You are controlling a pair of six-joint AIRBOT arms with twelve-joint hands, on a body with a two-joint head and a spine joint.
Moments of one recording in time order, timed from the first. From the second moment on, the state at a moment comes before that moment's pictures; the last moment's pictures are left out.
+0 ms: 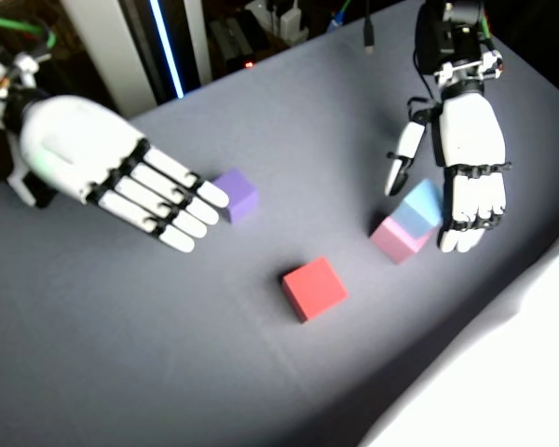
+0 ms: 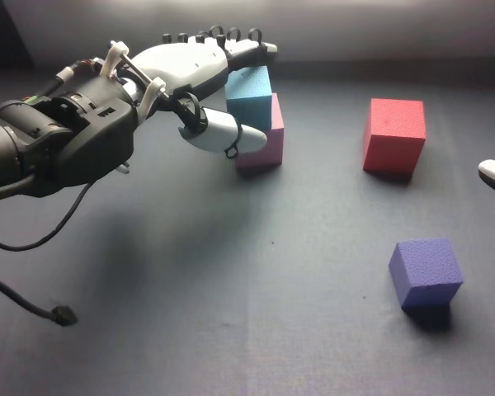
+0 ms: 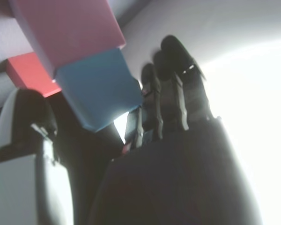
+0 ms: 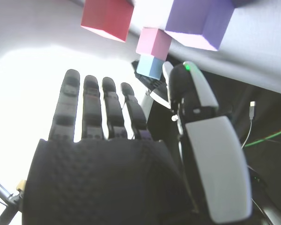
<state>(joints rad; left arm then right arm) 0.39 -1.40 1.62 -0.04 -0.40 0.70 -1.14 -0.78 0.78 0.38 1.13 -1.17</state>
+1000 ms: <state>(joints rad) 0.77 -1.05 1.22 -0.11 -1.01 0.70 -1.04 -0.87 0.87 0.25 0.98 -1.05</state>
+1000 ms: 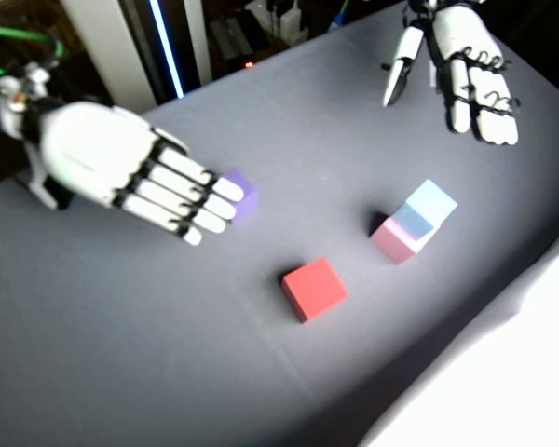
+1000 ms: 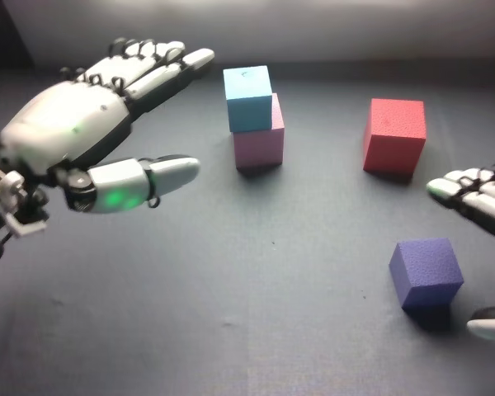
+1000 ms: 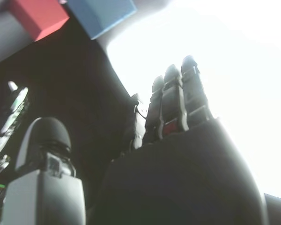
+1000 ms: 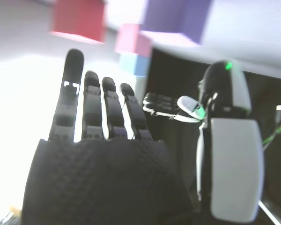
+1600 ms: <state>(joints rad) 0.91 -1.02 1.16 -0.19 -1.14 0.69 -0.90 -1.03 1.02 0.26 0.75 -1.04</state>
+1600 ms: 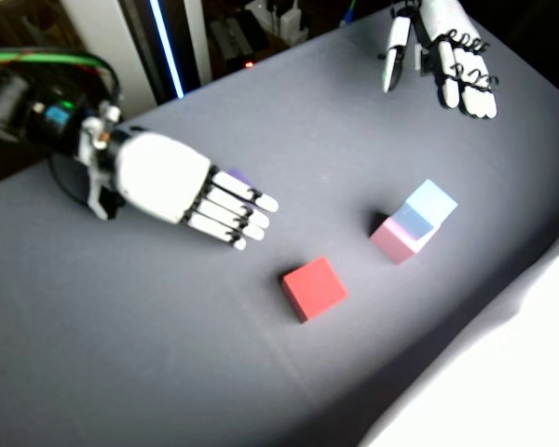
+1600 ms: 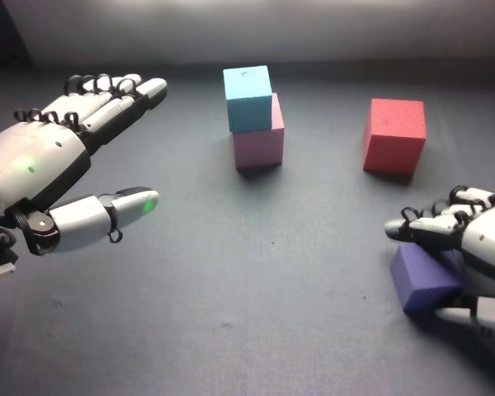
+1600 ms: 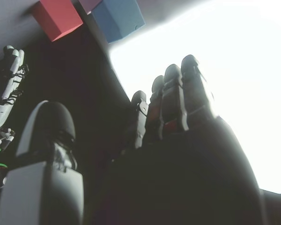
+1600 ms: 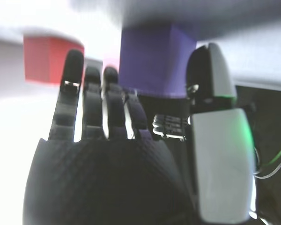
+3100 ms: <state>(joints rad) 1.04 -1.01 1.12 -0.22 -1.22 0.65 -0.44 -1.15 1.34 0.41 0.47 -1.27</state>
